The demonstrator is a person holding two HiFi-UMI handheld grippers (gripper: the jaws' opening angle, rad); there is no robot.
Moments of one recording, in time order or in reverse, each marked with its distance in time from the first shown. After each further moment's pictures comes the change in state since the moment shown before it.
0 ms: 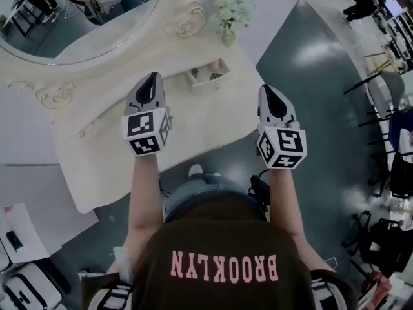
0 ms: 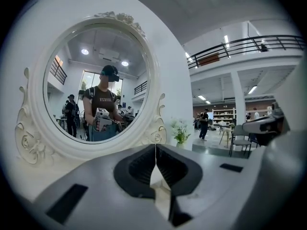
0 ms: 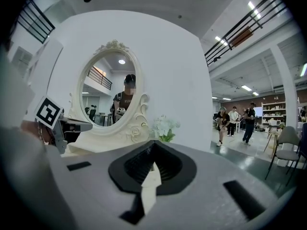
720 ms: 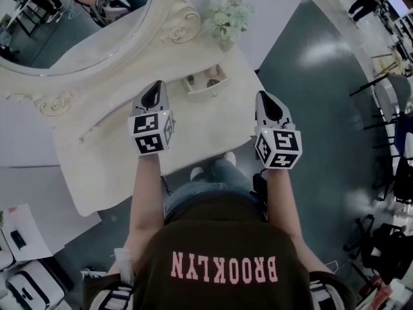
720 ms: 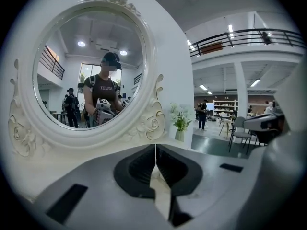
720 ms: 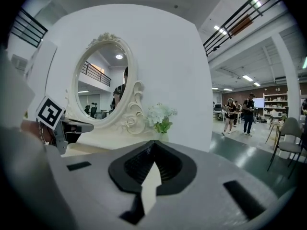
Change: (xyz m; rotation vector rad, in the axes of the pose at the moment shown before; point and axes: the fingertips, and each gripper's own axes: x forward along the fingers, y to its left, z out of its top) left arm 0.039 -0.016 -0.040 0.013 0.139 0.013; right arm 0.030 -0.028 -0.041 0.052 0.089 0.031
